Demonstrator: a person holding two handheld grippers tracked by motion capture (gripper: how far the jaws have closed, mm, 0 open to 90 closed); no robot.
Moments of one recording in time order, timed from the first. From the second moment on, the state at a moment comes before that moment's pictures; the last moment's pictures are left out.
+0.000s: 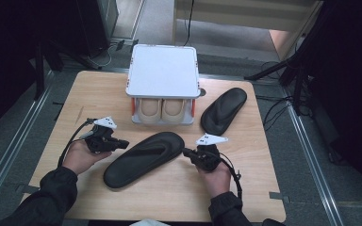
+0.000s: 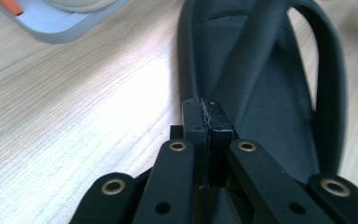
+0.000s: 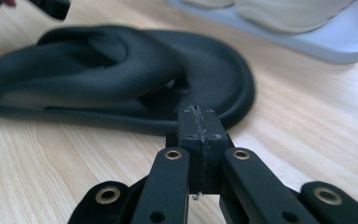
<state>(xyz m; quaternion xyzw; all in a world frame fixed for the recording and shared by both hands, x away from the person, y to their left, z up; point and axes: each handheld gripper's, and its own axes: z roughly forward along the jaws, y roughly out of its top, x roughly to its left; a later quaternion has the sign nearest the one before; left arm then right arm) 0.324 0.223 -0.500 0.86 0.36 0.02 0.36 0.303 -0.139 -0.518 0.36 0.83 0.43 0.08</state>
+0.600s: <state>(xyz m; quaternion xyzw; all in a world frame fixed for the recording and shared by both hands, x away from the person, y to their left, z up) 0.315 0.222 -0.516 0.86 0.37 0.00 0.36 0.312 -0.115 -0.535 0.35 0.84 0.40 0.06</state>
